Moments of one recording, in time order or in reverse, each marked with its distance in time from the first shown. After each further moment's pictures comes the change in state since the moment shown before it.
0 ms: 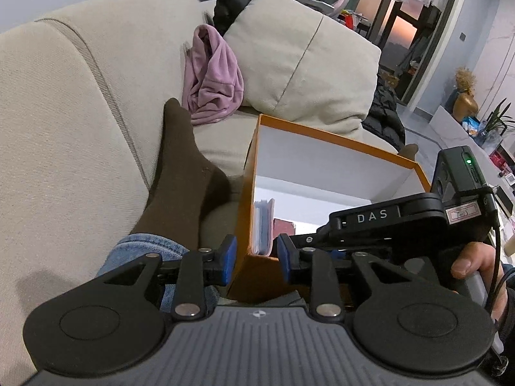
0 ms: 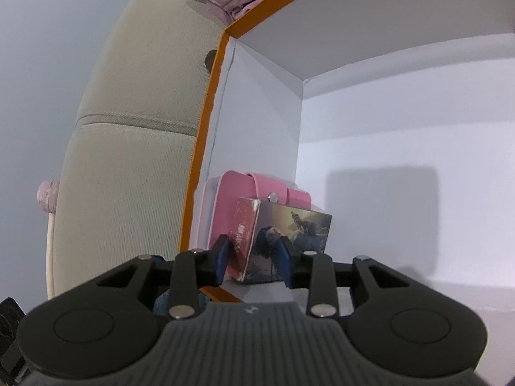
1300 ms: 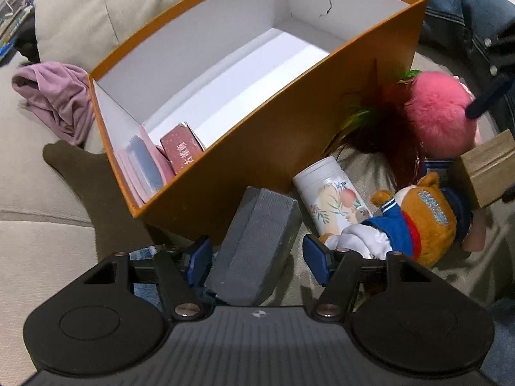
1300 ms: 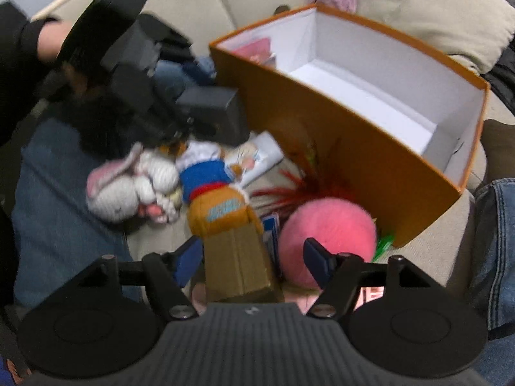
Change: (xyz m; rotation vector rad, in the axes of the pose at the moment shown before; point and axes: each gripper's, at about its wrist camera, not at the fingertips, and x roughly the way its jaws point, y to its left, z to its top) left arm 0.073 -0.062 -0.057 0.867 0.347 -0.012; right arm -0.110 -0.007 -0.162 -0.816 0.102 -0.405
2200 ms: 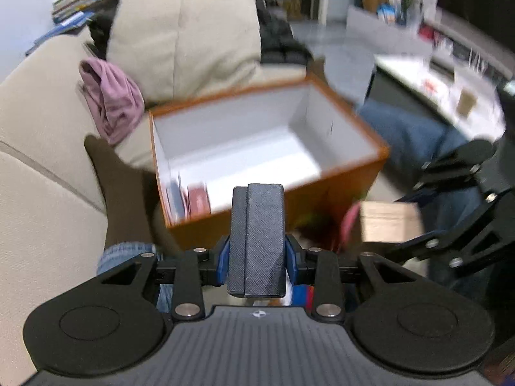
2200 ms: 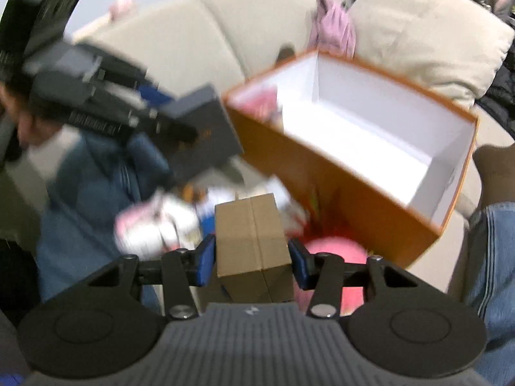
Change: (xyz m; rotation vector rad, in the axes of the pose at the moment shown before) left arm -0.134 0.010 0.002 -0.405 -0.257 -0.073; right arm -0.060 -0.012 0.028 0.080 -0.201 0.057
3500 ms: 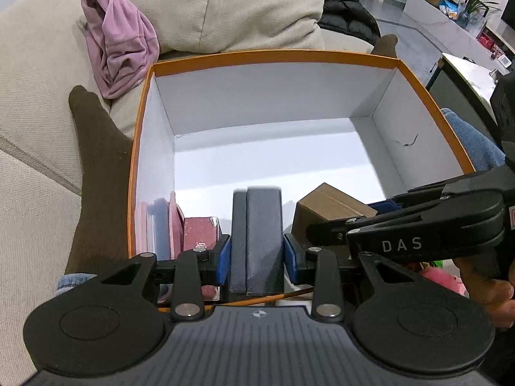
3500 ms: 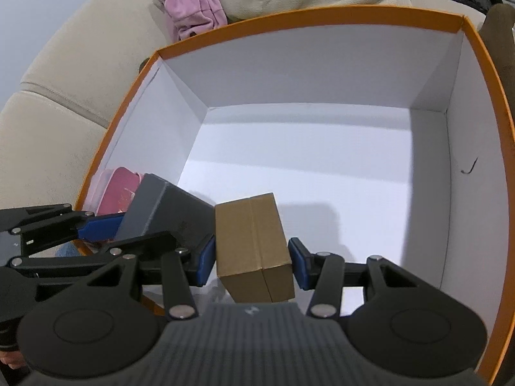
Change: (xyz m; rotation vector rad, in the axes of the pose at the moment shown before) left arm 0.138 0.025 0.038 -0.187 0.205 0.096; right arm 0.134 -0.097 0.056 0.535 0.121 -0.111
